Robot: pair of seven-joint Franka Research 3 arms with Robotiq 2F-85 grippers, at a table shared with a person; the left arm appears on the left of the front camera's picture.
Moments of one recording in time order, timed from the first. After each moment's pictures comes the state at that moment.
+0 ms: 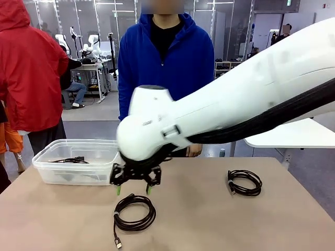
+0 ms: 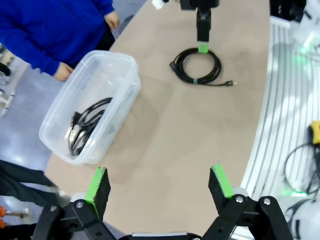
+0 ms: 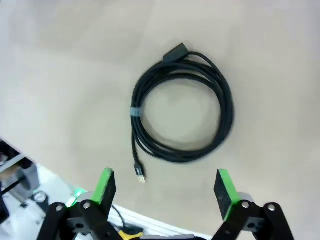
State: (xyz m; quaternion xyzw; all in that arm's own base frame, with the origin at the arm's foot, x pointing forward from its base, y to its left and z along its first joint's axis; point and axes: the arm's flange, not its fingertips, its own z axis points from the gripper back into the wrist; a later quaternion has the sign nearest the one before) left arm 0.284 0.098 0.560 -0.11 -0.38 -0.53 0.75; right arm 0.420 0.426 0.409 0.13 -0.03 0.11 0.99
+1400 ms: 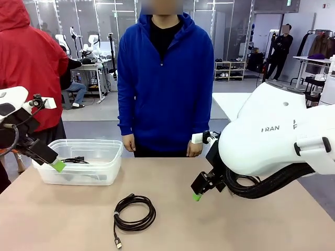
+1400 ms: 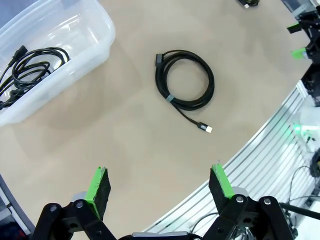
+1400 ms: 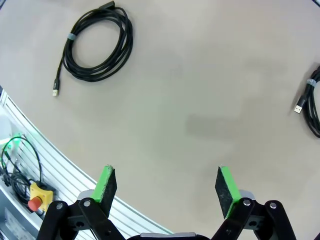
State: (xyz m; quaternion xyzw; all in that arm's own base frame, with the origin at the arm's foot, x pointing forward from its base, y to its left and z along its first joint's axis) left arm 0.330 -0.086 0.529 -0.14 -0.22 -0.29 0.92; right arm 0.345 0.210 0.431 0.12 -0.15 0.25 0.95
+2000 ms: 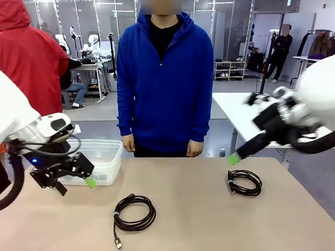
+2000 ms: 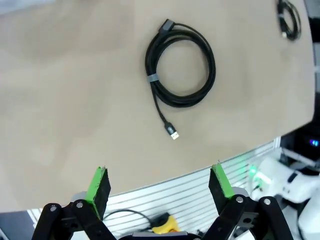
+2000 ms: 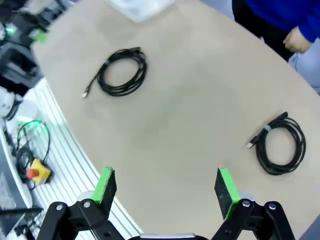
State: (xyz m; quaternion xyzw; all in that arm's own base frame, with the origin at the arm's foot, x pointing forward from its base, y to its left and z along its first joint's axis) left arm 0.346 -0.160 0.468 -0.18 -0.08 -0.03 0.98; right arm 0.348 0.064 0.518 0.23 -0.26 0.36 0.86
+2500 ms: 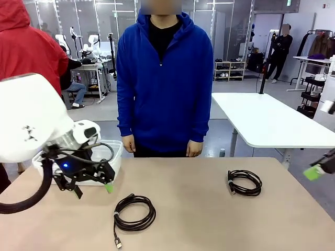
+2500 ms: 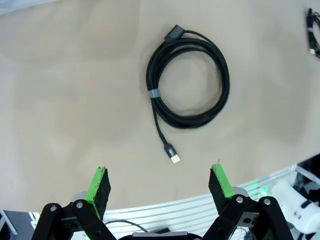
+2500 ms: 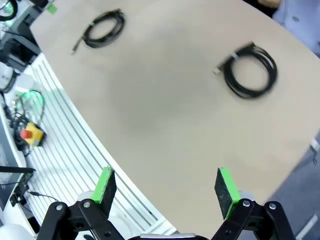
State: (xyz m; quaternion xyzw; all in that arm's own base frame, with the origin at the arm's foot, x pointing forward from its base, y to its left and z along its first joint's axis) left arm 0.366 -0.216 0.437 -0.11 -0.08 -0.01 0.99; right arm 0.308 -0.089 0.503 0.21 -0.23 0.33 0.89
